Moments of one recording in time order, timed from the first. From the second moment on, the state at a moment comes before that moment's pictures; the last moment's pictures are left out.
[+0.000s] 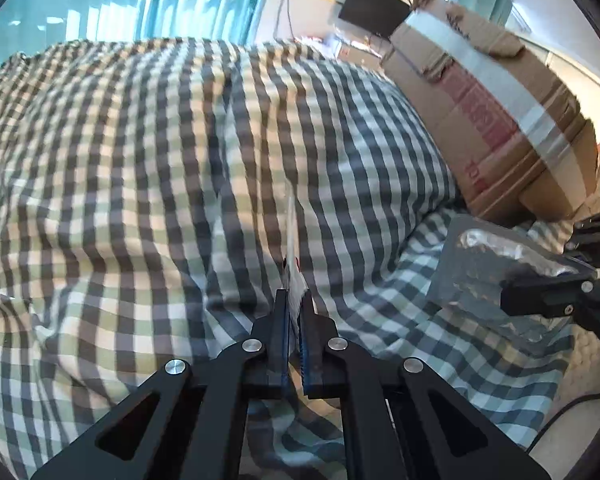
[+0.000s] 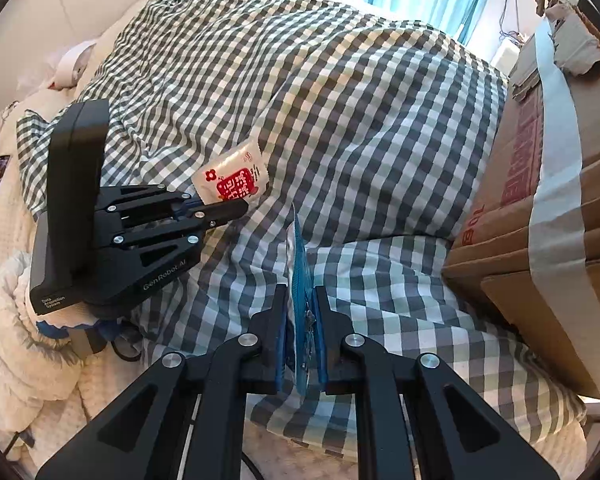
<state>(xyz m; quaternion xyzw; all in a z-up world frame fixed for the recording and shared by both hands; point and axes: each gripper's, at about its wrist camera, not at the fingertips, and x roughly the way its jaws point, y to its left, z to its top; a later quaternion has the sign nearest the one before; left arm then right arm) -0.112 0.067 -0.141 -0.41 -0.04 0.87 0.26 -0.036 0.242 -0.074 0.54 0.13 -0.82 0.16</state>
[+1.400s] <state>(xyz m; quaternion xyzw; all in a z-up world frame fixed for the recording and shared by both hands) -0.046 0.240 0.082 -0.23 0.05 0.94 0.24 0.006 0.451 0.102 0.31 0.03 -0.95 -0.08</state>
